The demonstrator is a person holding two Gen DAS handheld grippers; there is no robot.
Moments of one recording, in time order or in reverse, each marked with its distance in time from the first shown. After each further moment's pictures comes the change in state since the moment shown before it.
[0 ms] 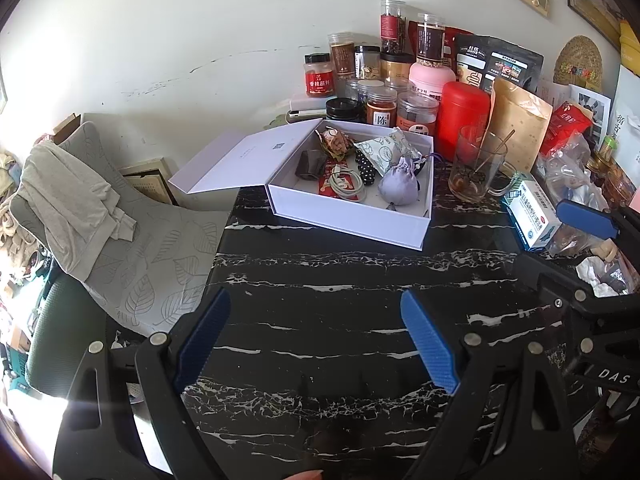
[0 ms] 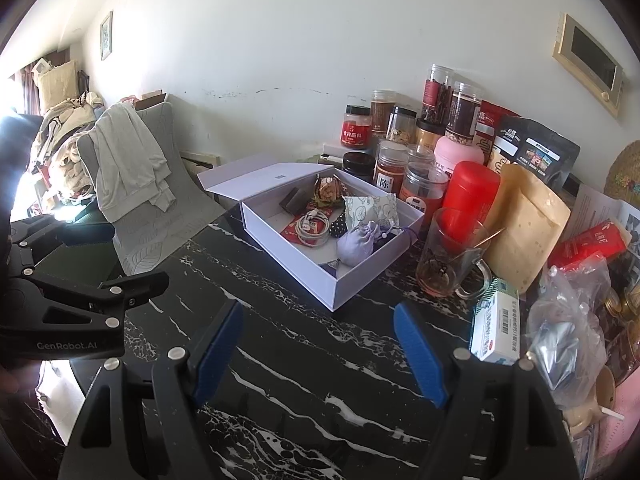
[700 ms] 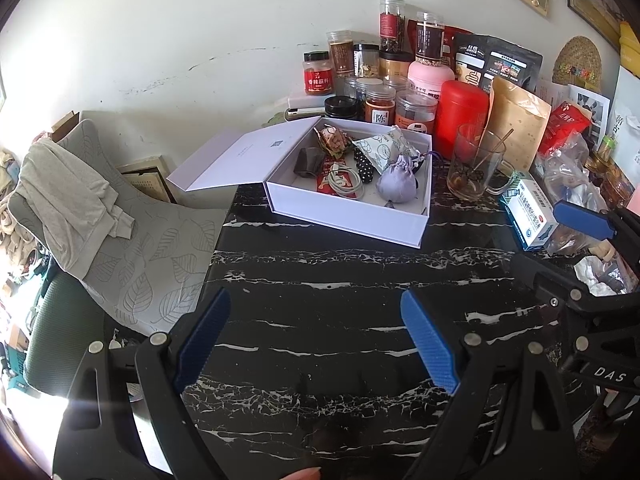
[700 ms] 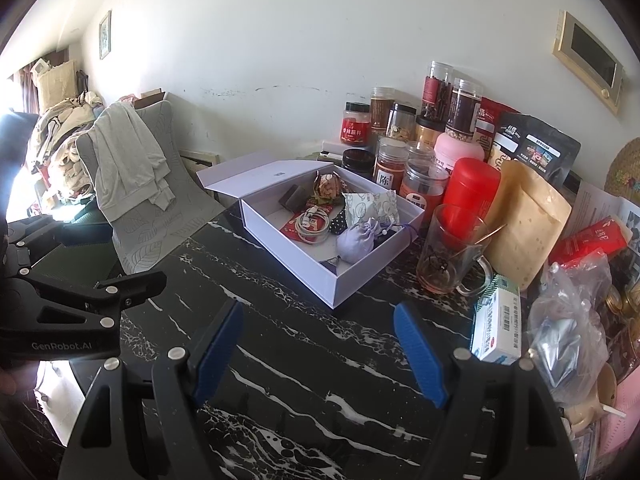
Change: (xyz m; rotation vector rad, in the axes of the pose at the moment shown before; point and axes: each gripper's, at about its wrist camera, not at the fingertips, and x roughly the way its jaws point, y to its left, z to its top) left arm -0.001 -0.002 -0.002 -0.002 0.003 -0.008; right arm 0.001 -0.001 -0.003 0.003 0.004 -0.001
